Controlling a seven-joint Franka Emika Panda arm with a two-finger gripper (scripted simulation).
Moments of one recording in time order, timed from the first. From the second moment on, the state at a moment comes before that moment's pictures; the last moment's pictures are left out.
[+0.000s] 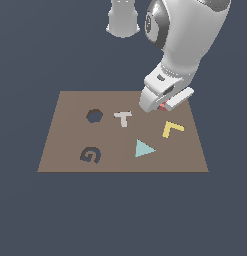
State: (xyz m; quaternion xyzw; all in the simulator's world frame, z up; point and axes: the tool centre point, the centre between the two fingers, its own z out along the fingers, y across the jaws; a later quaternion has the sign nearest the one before) arm -0.086 0.140 0.030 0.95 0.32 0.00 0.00
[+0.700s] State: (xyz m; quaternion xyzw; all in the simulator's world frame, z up) arm -0.079 0.142 0.031 0.96 0.30 0.00 0.00
